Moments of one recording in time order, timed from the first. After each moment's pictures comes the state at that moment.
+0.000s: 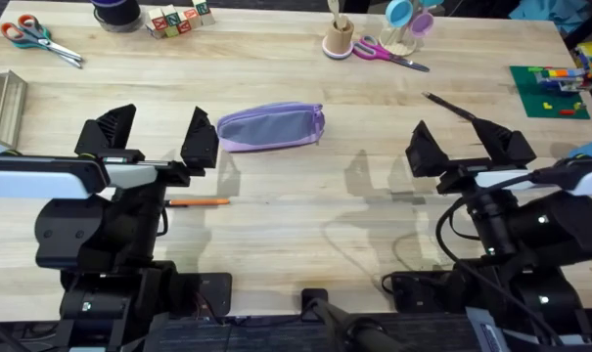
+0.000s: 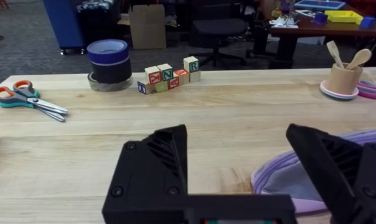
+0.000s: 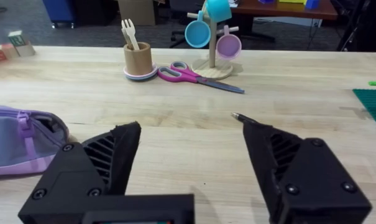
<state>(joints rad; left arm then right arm) 0.00 0.00 0.01 -0.02 0.01 0.00 0.00 0.00 0.01 -0.10 -0.04 0.00</state>
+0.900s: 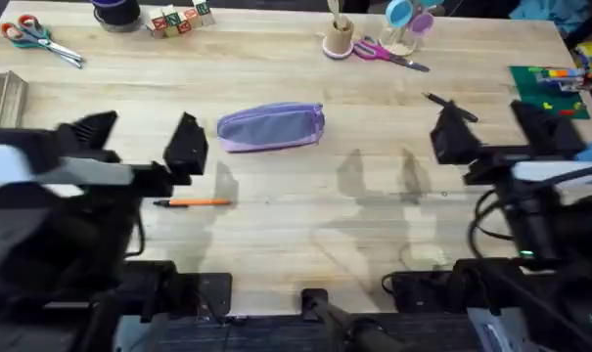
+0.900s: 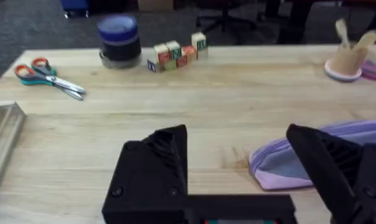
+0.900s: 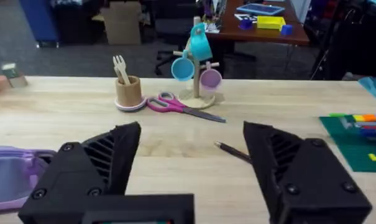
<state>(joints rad) 0.00 0.04 0.29 -0.43 -0.02 0.00 0.00 0.06 0.19 -0.16 0.02 -0.02</state>
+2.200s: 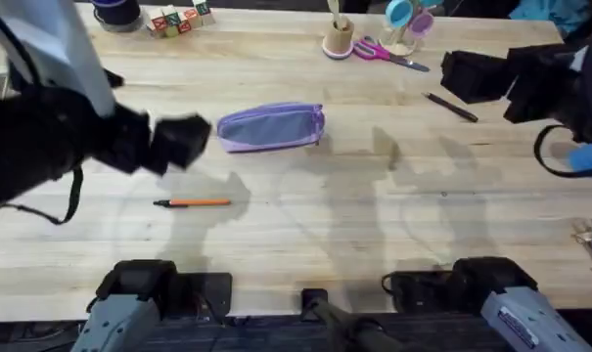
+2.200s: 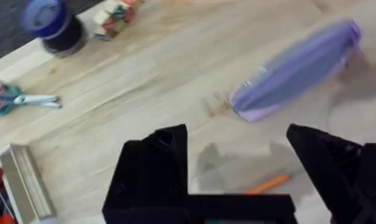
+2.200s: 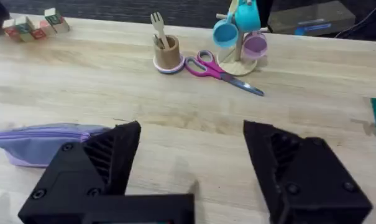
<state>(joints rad) 0.00 0.69 0.95 -0.94 0.15 0.40 0.00 0.73 0.86 -0.56 -0.15 -0.02</state>
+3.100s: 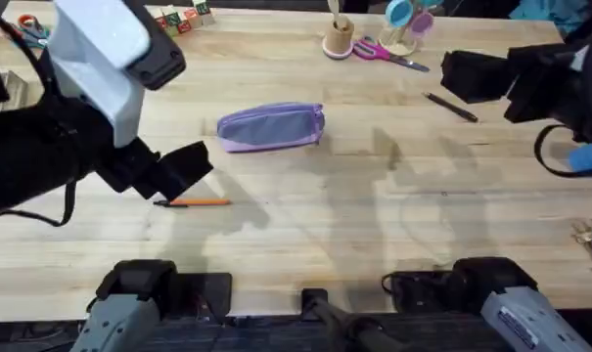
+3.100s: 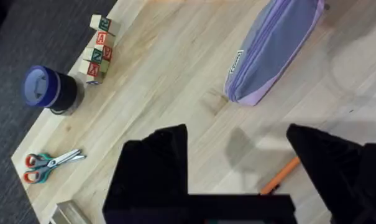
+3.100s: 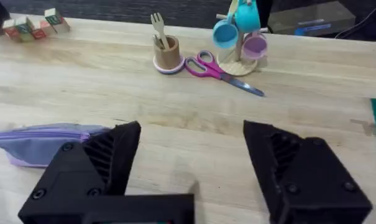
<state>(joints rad) 0.00 0.69 0.95 -1.01 0.24 0.82 0.00 0.73 0.87 -0.56 -0.15 -0.02</state>
